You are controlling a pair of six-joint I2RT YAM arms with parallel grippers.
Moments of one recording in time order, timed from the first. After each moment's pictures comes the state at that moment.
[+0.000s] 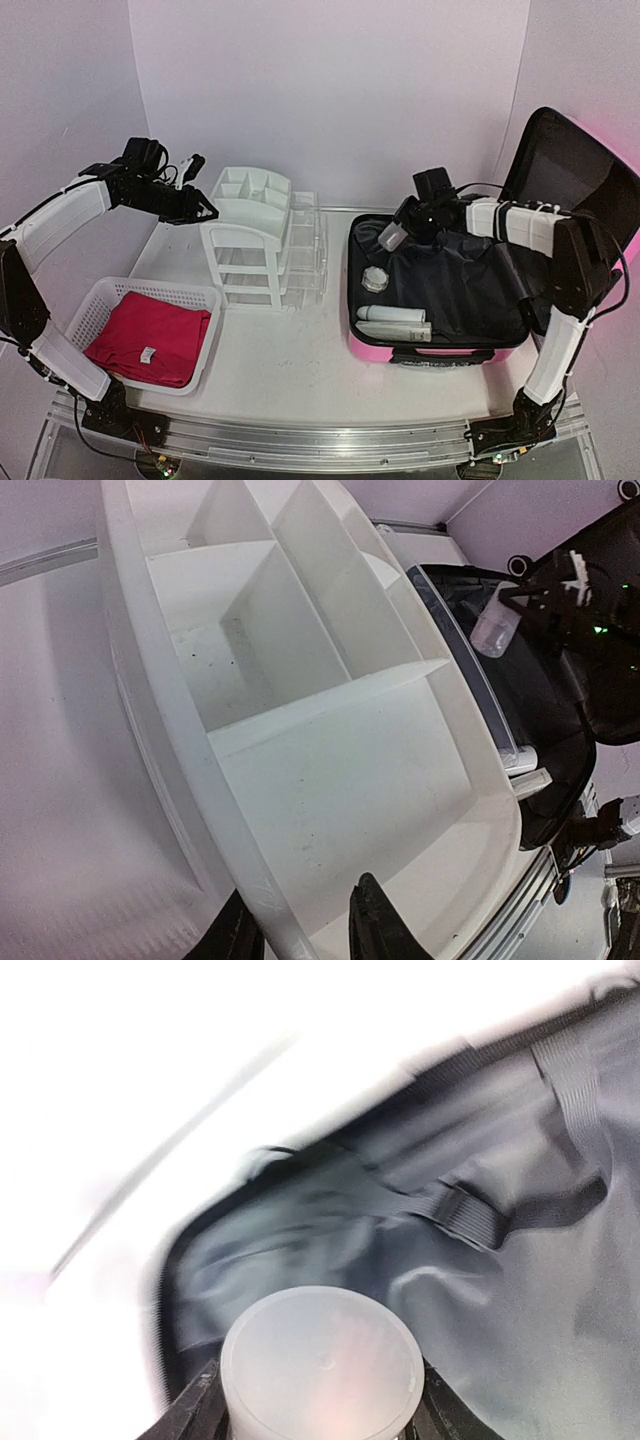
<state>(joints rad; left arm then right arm) -0.26 1.48 1.40 -0.70 0.52 -0.10 0.46 1.84 1.37 -0.25 0.16 0.93</state>
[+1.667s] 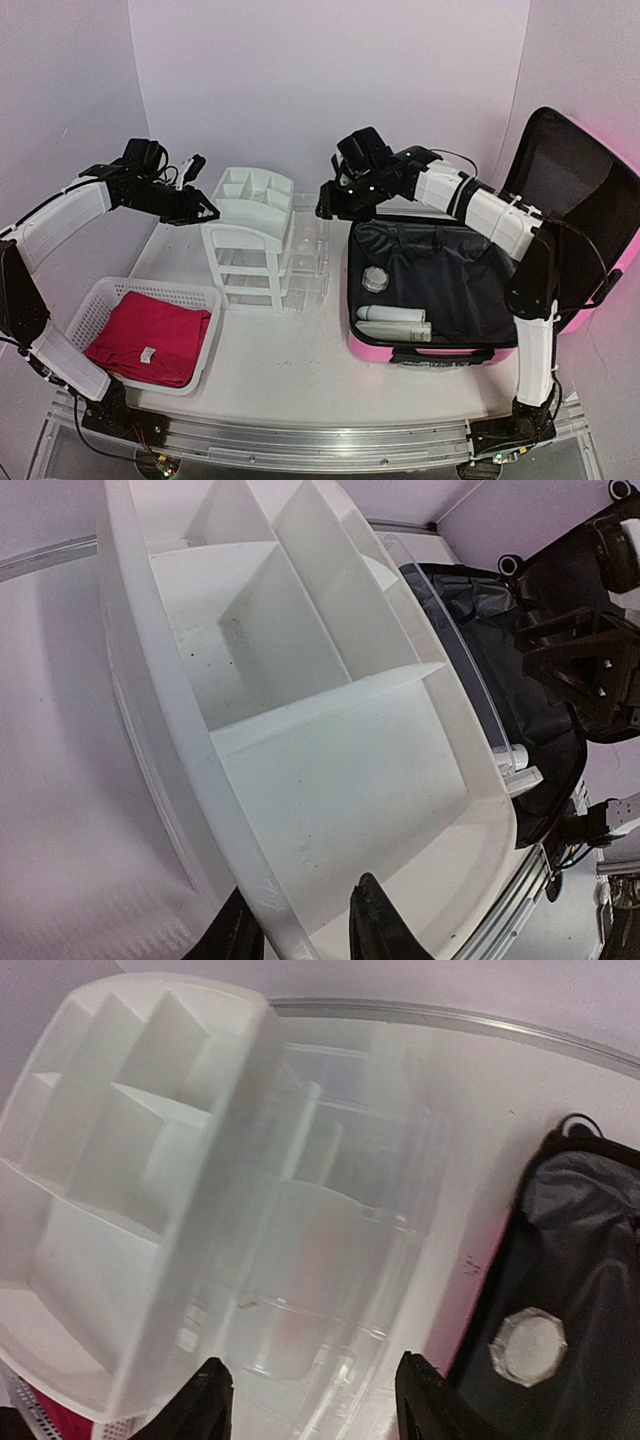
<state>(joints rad) -0.26 1.48 1.39 -0.69 0.55 -0.11 0.78 2.09 2.12 -0.79 0.05 0.51</state>
